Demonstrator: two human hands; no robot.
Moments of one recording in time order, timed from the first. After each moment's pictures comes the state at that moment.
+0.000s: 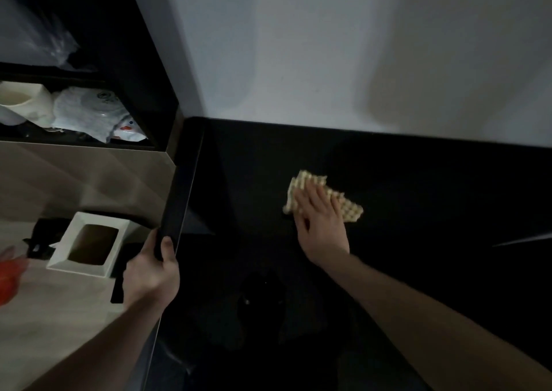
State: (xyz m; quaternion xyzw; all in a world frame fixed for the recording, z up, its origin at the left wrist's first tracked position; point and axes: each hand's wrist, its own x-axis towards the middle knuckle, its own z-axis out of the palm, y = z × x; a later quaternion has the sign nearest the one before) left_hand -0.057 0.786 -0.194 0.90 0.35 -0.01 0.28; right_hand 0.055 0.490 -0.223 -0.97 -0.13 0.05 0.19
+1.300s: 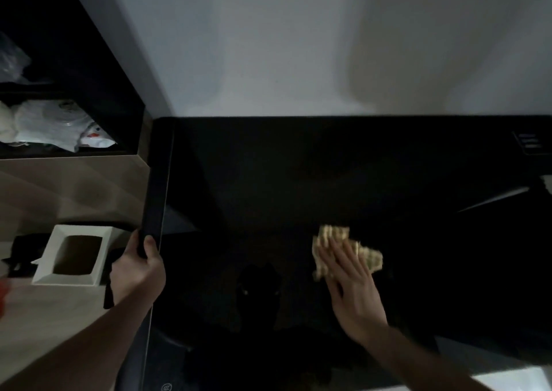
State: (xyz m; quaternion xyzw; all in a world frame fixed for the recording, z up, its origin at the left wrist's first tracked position) left_hand -0.059 0.780 -0.179 0.89 0.36 -0.05 0.27; right_hand -0.111 0.389 -0.204 -0.96 -0.07 0.10 0.24
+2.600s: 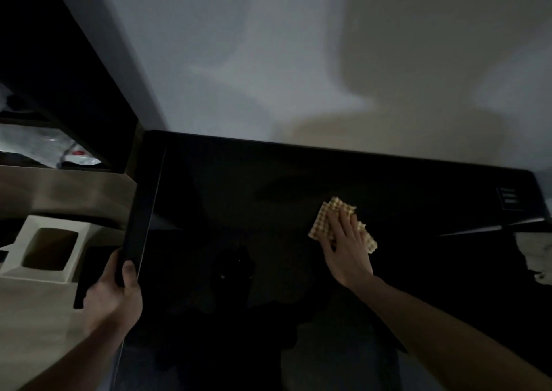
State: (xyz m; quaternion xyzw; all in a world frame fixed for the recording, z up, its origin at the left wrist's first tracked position) left_hand -0.050 0.786 -0.185 0.89 0.37 -0.06 0.25; right_hand 0.063 0.362 -0.178 -0.97 0.06 0.21 0.14
